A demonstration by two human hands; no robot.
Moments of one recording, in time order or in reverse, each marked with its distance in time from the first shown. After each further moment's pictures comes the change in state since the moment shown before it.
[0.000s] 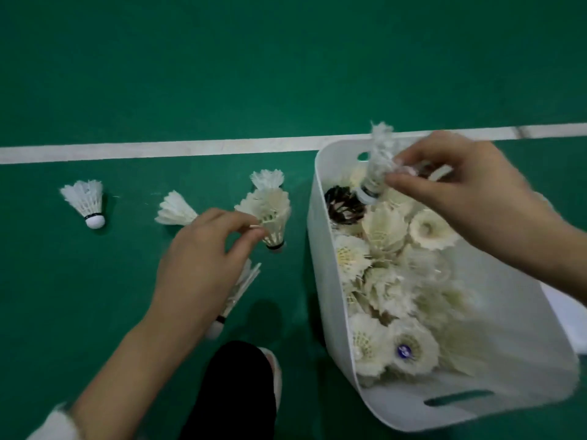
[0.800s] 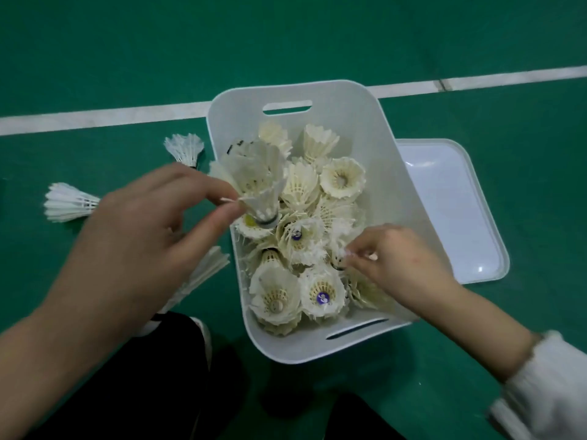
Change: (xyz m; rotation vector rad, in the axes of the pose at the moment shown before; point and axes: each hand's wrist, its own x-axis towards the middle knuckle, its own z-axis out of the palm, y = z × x) left_hand -0.036 0.088 0.018 -0.069 -0.129 0.359; right_hand -0.104 0.123 0.021 -0.288 -0.249 0.251
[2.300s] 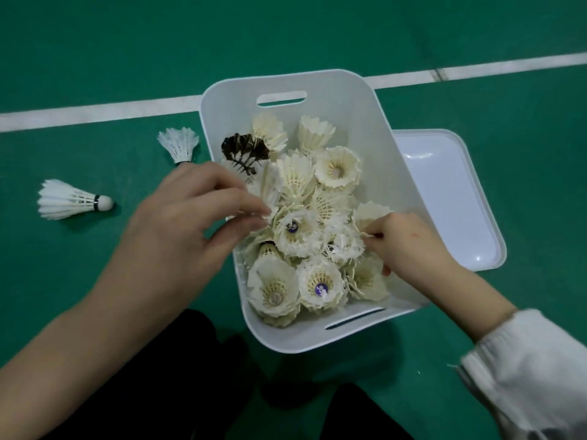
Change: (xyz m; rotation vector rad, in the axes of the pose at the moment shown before) left_hand 0.003 -0.001 0.024 0.109 -0.021 0.194; right_hand 0.011 0.017 0.000 -0.062 -0.055 0.176
